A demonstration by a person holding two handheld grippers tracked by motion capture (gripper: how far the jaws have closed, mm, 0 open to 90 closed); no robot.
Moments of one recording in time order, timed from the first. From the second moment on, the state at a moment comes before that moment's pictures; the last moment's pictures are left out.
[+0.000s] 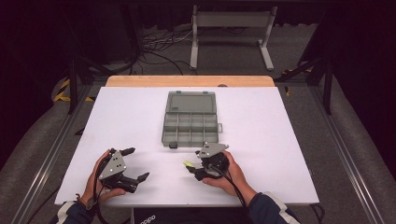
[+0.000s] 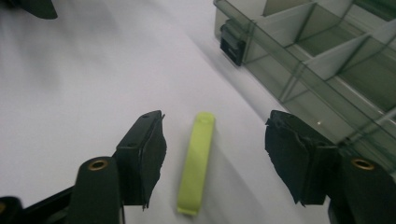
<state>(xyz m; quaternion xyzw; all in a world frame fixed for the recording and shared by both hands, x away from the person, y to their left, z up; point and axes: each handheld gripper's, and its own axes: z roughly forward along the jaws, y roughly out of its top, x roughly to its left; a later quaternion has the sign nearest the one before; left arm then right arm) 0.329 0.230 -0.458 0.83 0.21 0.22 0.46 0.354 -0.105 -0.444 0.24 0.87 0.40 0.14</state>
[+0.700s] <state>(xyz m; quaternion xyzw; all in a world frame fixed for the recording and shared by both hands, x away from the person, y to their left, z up) 0.330 0.229 -0.459 0.83 0.21 0.21 0.46 0.363 -0.093 -0.459 0.26 0.88 0.37 0.12</state>
